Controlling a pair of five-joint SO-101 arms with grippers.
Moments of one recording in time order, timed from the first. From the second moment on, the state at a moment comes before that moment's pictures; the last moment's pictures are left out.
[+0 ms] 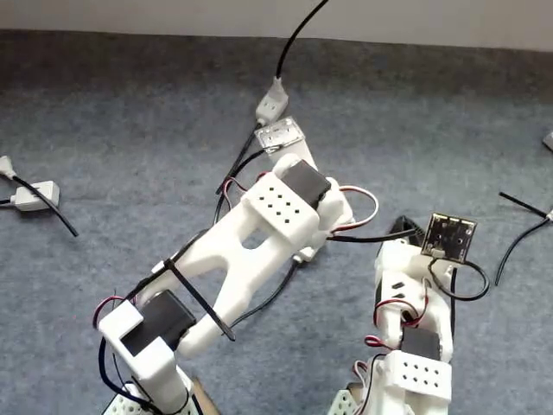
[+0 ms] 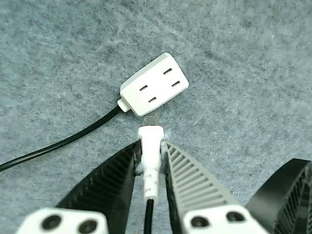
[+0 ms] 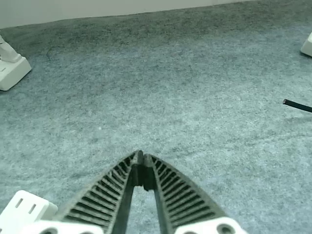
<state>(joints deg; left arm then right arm) 38.0 8.1 -5.4 81.3 70.1 10.6 -77.5 96.0 14.1 1.0</state>
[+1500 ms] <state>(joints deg) 35.5 19.4 -9.8 68.7 92.4 10.1 -77.5 96.0 14.1 1.0</state>
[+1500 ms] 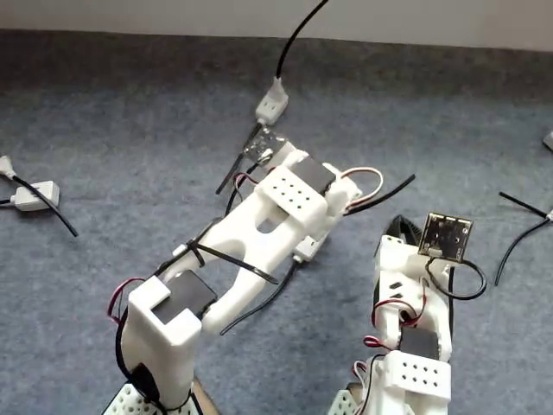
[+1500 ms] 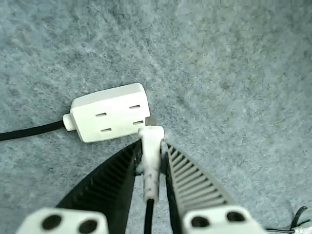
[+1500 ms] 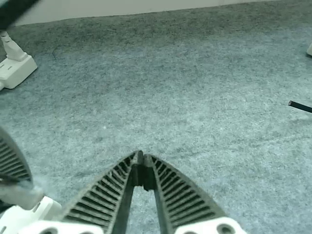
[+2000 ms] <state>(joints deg) 34.0 19.4 -8.0 68.5 95.1 10.1 -77.5 96.0 14.1 1.0</state>
